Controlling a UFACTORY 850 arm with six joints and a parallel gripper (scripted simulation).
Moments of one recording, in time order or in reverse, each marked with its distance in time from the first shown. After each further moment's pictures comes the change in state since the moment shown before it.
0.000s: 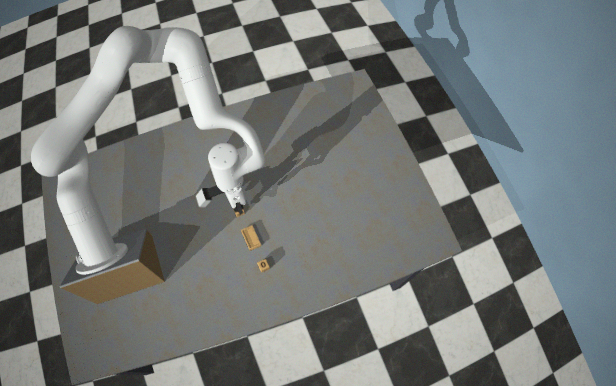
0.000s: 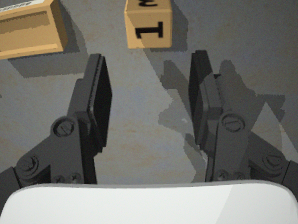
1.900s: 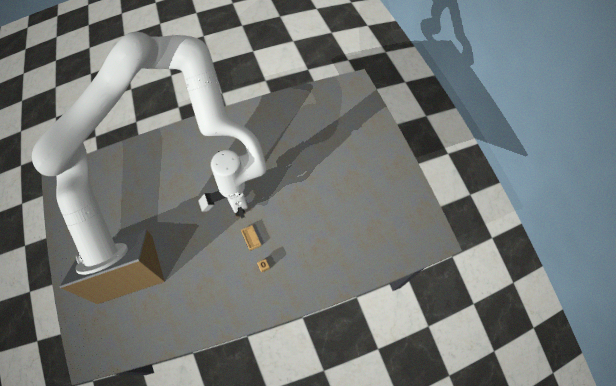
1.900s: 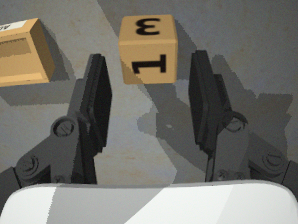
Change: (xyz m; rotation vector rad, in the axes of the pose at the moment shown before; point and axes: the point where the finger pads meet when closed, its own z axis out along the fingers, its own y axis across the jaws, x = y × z) arm -0.002 0.000 0.040 0.000 0.000 0.000
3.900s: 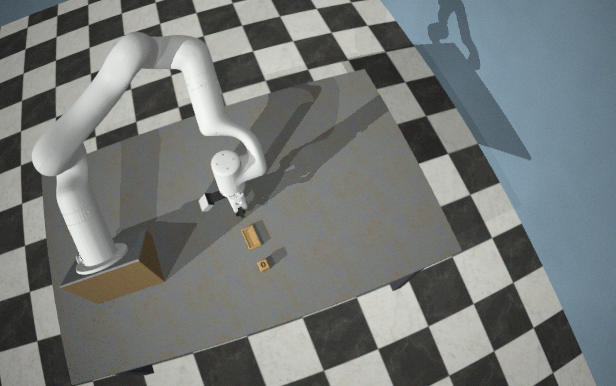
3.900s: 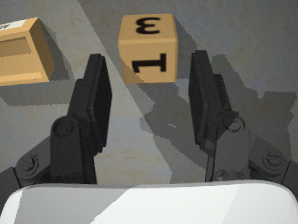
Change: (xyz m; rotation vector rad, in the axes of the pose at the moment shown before) arm -0.001 0.000 0.000 0.000 0.000 0.000
